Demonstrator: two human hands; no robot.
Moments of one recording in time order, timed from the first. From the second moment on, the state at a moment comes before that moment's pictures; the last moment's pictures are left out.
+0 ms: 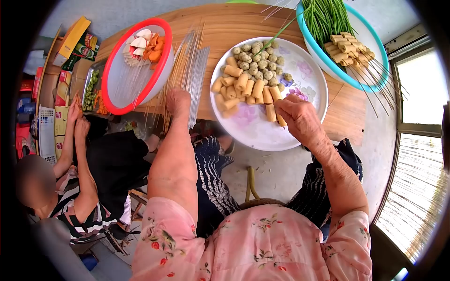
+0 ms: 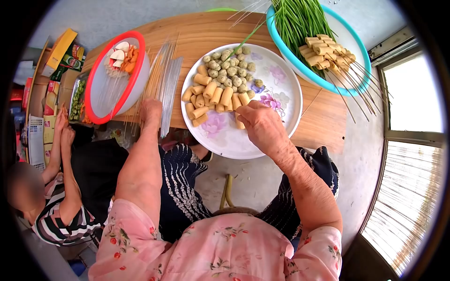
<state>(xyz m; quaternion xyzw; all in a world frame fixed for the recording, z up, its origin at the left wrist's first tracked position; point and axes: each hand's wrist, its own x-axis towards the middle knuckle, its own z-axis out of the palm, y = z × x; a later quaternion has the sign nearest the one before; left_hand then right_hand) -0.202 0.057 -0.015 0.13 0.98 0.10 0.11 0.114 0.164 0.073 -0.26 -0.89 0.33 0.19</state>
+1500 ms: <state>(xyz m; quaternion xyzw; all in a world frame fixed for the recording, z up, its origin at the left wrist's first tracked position) -0.061 0.163 0.067 0.17 0.52 0.62 0.57 0.150 0.182 0.096 -0.38 -0.72 0.49 0.31</state>
